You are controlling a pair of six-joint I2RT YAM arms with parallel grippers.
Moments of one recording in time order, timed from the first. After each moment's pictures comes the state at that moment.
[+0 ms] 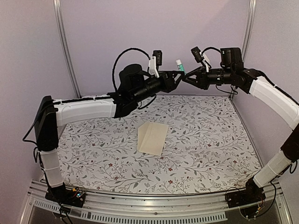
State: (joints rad) left arm -0.90 1.95 1.61 0.55 0.10 -0.46; right arm 0.46 1.52 1.55 -0.39 -0.64 -0.12
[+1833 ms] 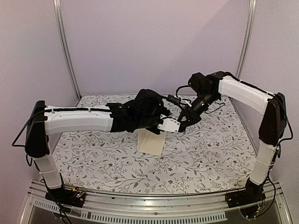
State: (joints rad) left arm -1.07 1.82 1.46 -0.19 -0.26 1.22; right arm 0.57 1.87 1.73 -1.22 -0.80 -0.58
